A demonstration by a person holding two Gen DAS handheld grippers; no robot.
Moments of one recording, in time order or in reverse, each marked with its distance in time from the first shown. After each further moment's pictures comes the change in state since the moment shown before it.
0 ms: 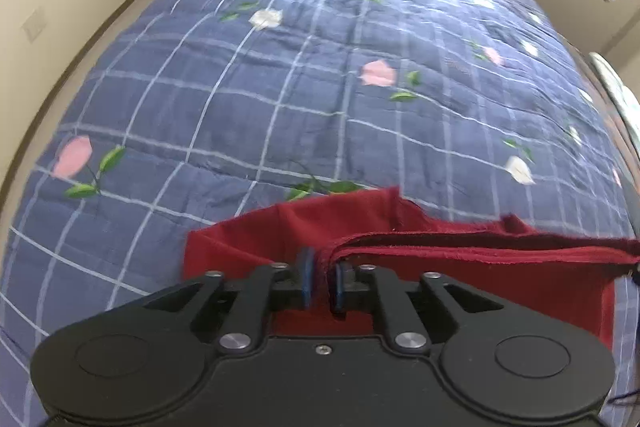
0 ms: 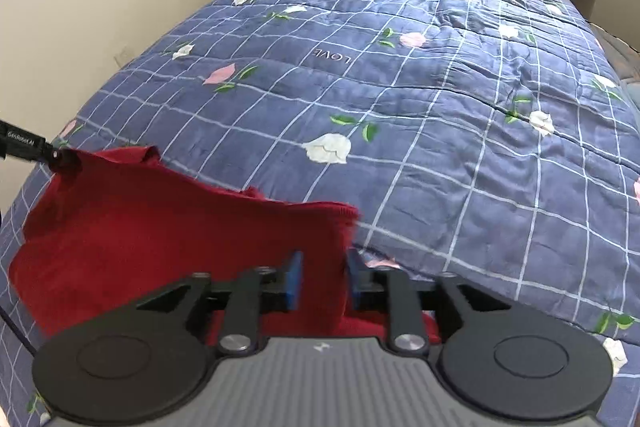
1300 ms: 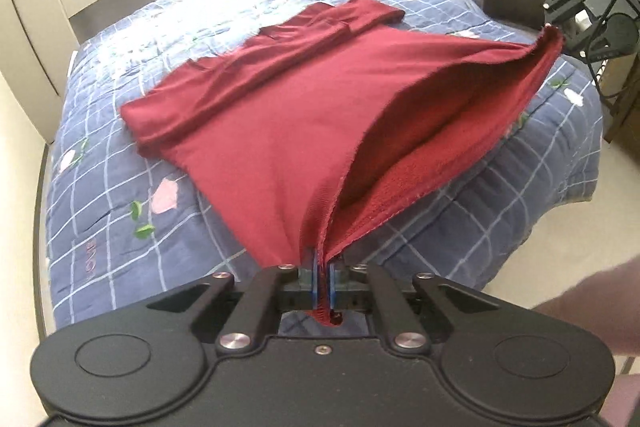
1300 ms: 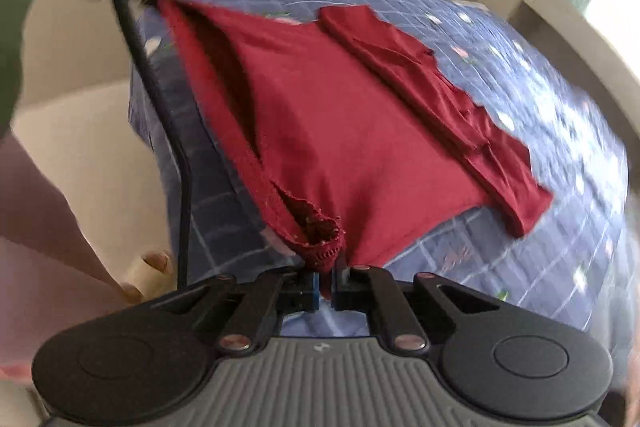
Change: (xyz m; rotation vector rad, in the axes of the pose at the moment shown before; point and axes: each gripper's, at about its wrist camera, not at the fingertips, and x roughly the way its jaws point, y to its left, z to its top) left arm -0.202 0.049 -0.374 0.835 -0.151 -0.134; right arm -0.230 0.210 -0.315 -0.642 0.012 0.002
